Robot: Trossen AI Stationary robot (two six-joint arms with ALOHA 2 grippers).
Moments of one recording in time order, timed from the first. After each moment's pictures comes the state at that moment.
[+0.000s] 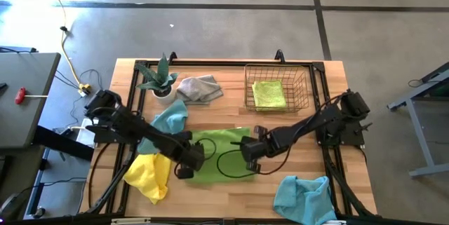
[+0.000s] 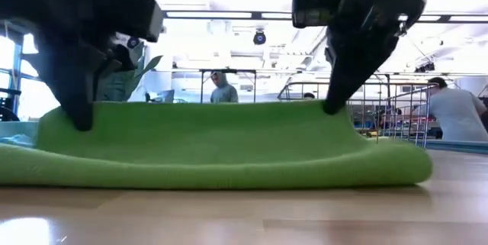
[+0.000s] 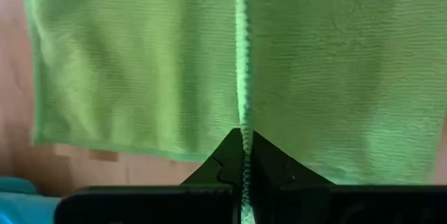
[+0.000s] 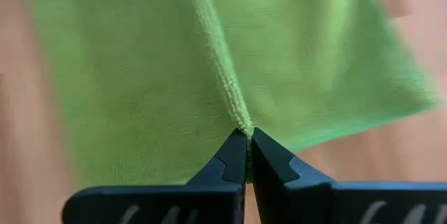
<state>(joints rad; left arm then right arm) -0.34 1.71 1.05 -0.78 -0.14 -0.54 0.36 1.76 1.16 -0.61 0.22 0.54</state>
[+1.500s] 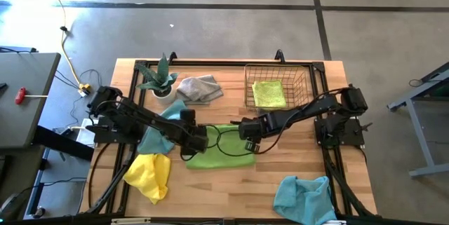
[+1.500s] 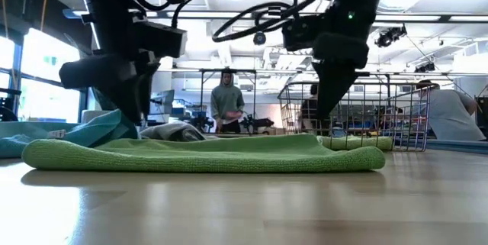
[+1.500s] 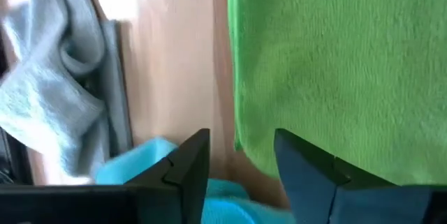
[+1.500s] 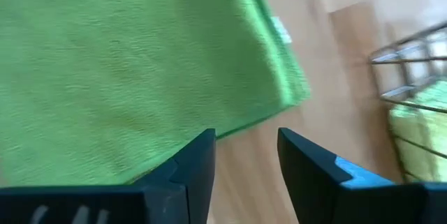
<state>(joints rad) -0.17 1.71 1.05 -0.92 -0.48 -0.27 0.17 1.74 1.16 -0.73 0.23 0.44</state>
